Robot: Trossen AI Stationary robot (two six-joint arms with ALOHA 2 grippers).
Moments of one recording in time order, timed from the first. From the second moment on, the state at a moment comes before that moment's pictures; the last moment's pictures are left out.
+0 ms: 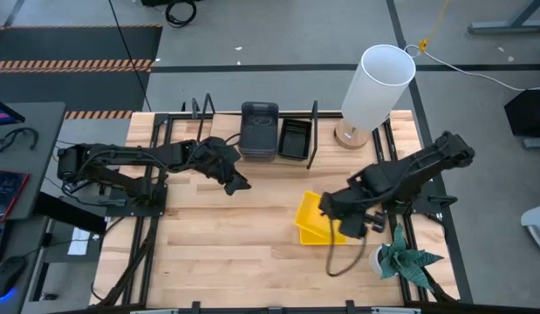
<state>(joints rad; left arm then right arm) 0.17 1.26 0.82 -0.21 0.29 -0.66 0.38 1.47 1.41 -1.32 -0.19 -0.73</state>
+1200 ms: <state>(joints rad) 0.17 1.26 0.81 -0.08 0.29 -0.67 0.37 1.44 1.12 -1.03 -0.29 -1.04</state>
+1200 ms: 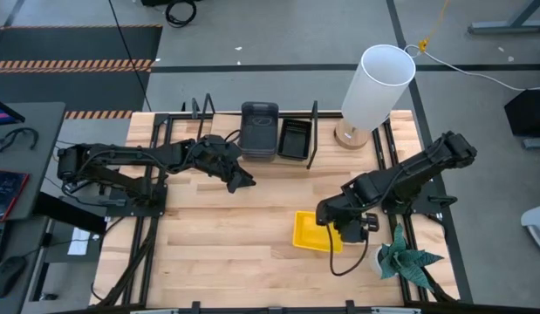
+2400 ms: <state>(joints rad) 0.17 1.26 0.81 -0.11 0.30 -0.66 0.34 1.56 1.13 -1.09 -0.14 -0.78</state>
